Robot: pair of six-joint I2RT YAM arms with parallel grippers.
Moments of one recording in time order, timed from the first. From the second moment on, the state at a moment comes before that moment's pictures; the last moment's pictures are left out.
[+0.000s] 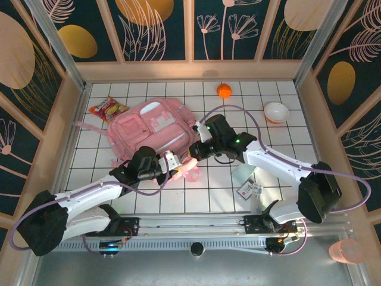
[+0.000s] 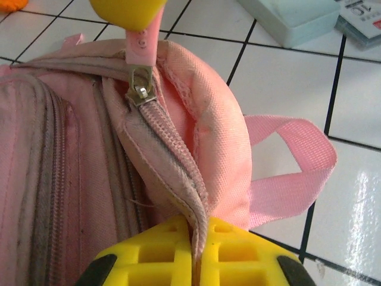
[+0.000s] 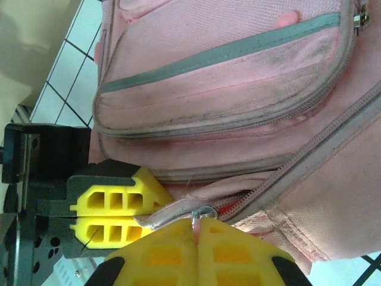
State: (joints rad) left arm -0.73 1.11 0.44 0.07 0.28 0.35; right arm 0.78 1.40 1.01 -0.40 -0.39 0.40
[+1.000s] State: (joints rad) left arm -0.71 1.21 0.59 0.05 0.04 0.28; right arm 0.81 1.27 0.88 -0.33 -0.40 0.38
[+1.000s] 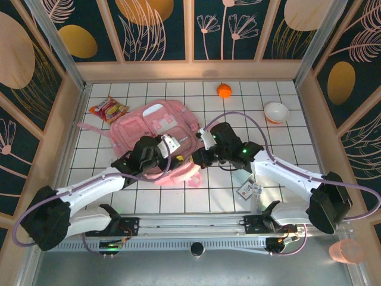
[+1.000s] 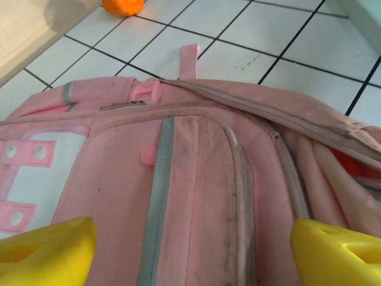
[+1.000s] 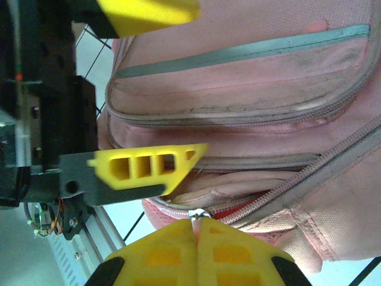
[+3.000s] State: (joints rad) left arm -0.63 0.94 0.68 -0.11 0.12 0.30; right arm 0.78 1.15 0.74 -0.15 -0.36 0.51
